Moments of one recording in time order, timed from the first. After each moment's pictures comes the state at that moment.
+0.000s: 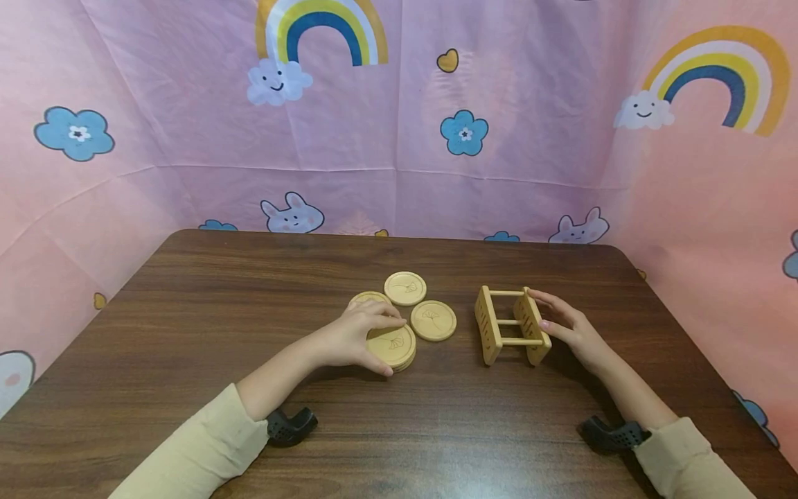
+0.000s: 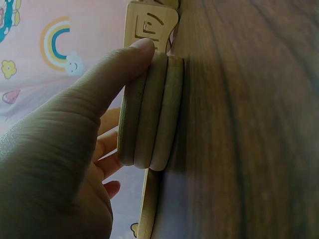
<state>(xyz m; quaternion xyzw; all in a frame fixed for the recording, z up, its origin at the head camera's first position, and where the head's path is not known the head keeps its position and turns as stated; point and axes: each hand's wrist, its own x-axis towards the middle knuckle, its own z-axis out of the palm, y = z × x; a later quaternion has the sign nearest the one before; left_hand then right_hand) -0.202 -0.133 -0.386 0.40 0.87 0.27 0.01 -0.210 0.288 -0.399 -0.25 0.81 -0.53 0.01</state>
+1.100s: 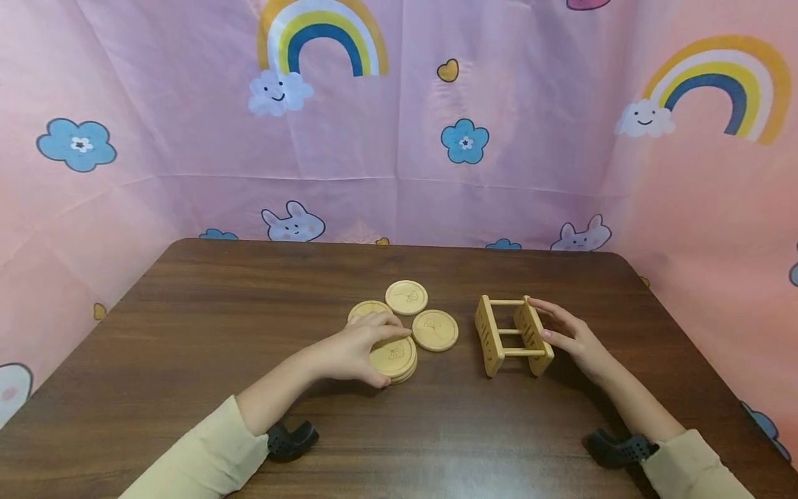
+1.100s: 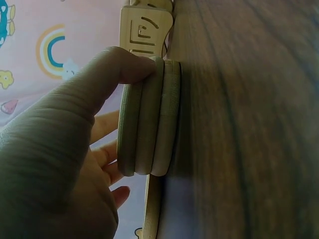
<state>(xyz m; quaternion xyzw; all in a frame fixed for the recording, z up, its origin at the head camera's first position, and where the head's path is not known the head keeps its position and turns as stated) -0.196 -0.128 -0.384 0.40 0.88 0.27 0.04 -0.211 0.288 -0.403 -0.26 0.82 -0.52 0.01</state>
